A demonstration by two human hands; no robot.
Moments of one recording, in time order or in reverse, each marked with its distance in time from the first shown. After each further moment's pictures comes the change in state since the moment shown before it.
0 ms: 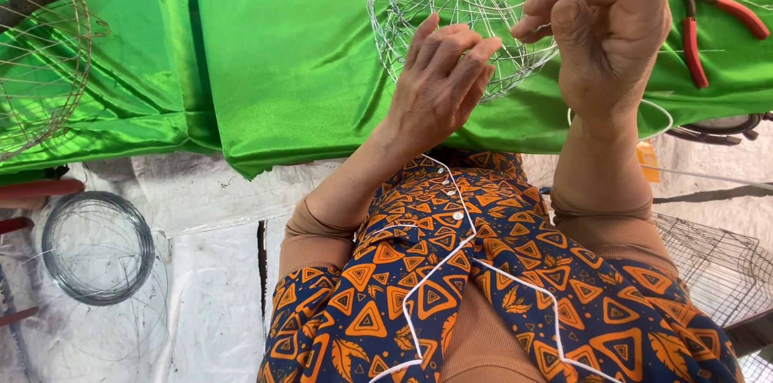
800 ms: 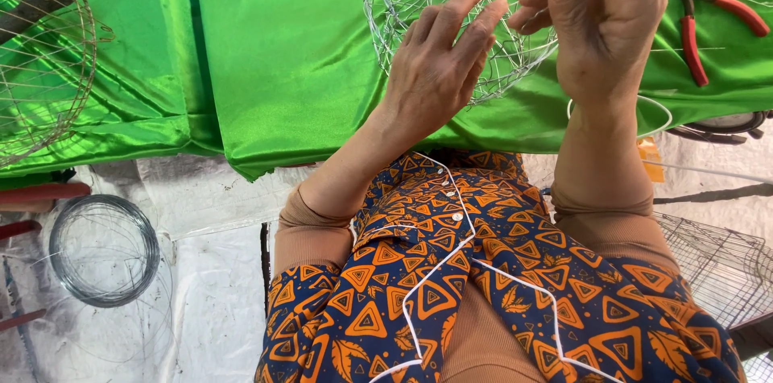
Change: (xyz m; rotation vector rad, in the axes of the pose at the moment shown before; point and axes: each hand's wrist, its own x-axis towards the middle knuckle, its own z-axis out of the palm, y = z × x) left_hand 0.016 -0.008 -0.003 0.125 -0.074 -0.050; right_hand 0.008 0.007 -0.003 -0.016 -0.010 -0.024
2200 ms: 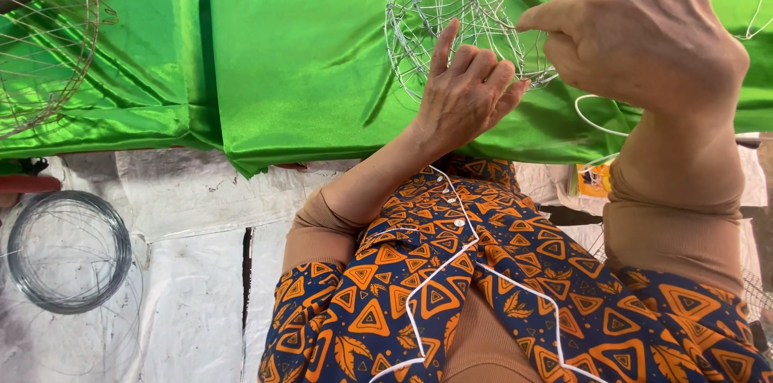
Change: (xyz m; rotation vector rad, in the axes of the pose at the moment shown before) left_hand -0.019 0.024 0.041 0.073 0.254 0.055; right_hand 0.046 -0.045 -0.028 -1.553 -0.824 -0.109
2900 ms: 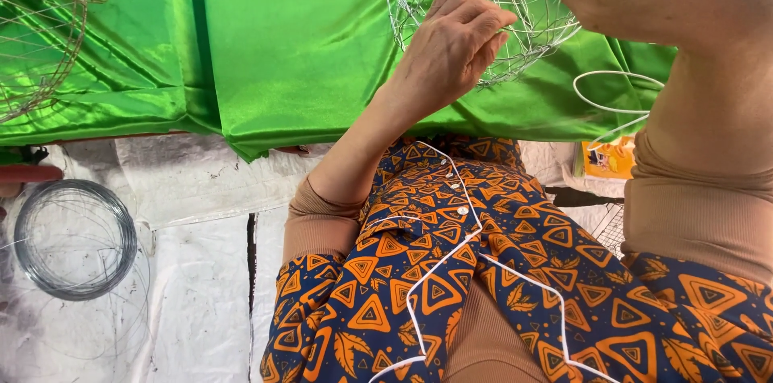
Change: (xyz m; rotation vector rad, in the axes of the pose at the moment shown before) left_hand 0.016 -0.039 -0.020 -0.490 -0.236 -0.028; right_hand 0.017 0.037 0.081 -1.001 0.101 -0.898
